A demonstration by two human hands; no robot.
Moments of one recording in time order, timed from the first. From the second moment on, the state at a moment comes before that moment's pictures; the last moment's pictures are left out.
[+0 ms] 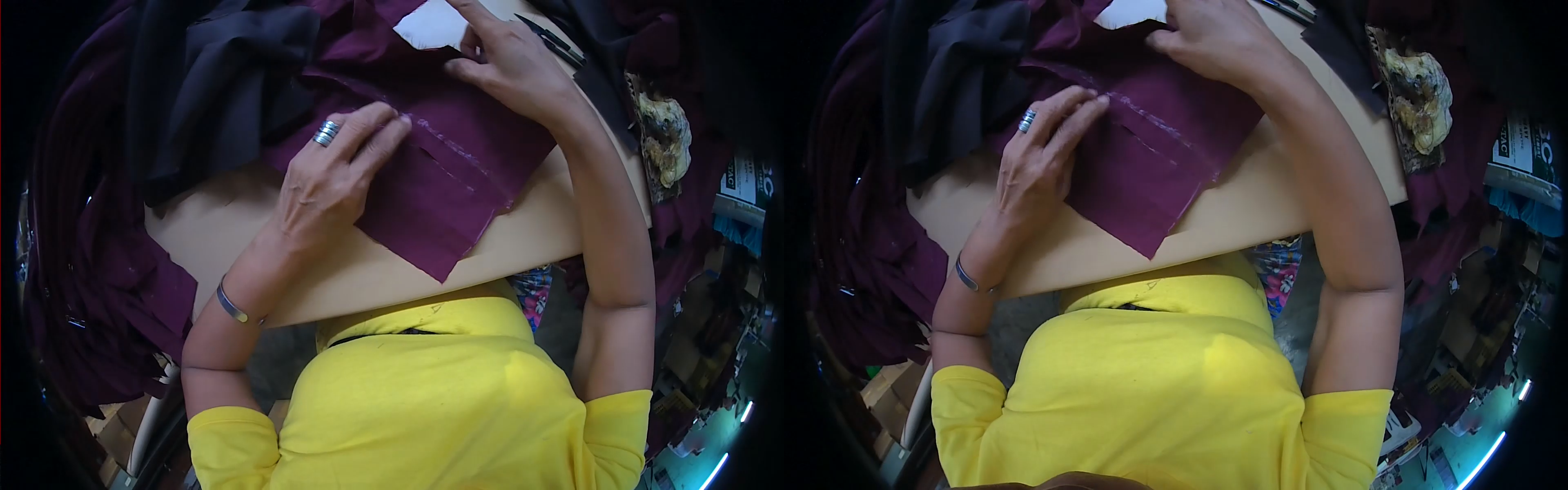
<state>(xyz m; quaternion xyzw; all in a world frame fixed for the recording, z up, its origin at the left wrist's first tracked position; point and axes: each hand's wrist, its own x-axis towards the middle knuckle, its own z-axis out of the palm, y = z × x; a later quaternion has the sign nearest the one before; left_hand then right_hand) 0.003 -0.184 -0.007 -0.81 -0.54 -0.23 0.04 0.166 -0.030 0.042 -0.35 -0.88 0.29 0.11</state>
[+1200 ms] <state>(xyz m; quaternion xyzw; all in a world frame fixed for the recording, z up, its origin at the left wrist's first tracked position) 0.008 -0.188 0.001 -0.82 -0.53 -0.18 0.06 0.160 -0.022 0.006 -0.25 -0.89 0.31 0.23</state>
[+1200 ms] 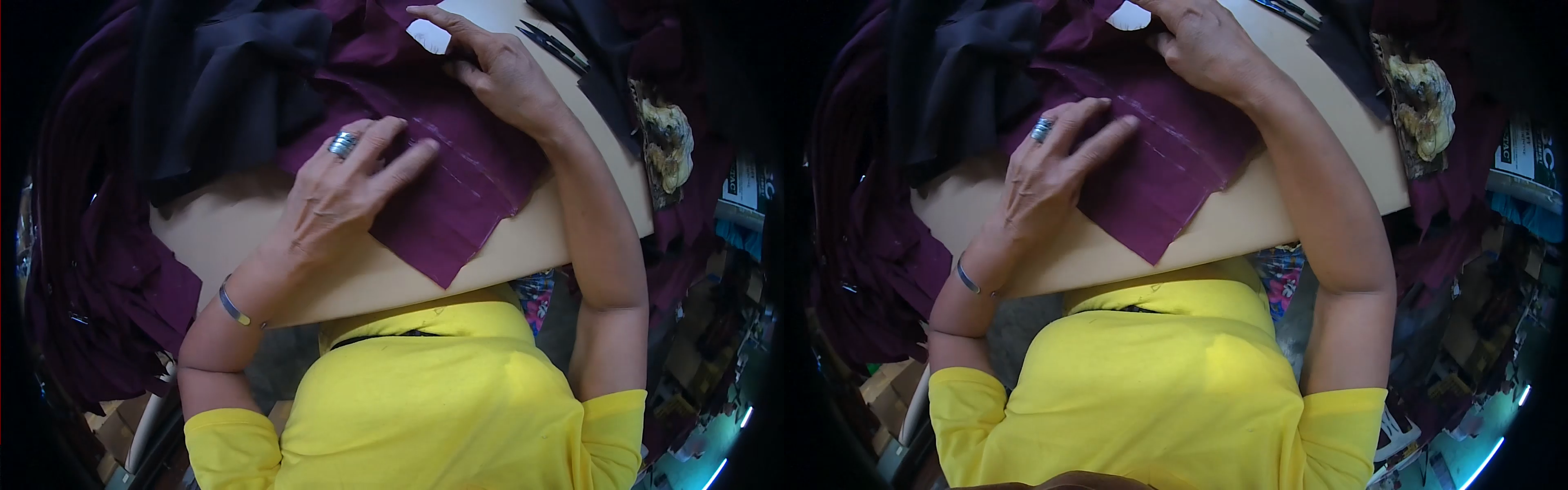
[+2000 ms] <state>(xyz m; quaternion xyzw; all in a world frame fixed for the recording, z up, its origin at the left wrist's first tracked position) 0.000 -0.183 -0.004 -0.80 -0.57 -0.17 0.07 0.135 -0.022 -0.001 -0.25 -0.87 0.34 0.27</state>
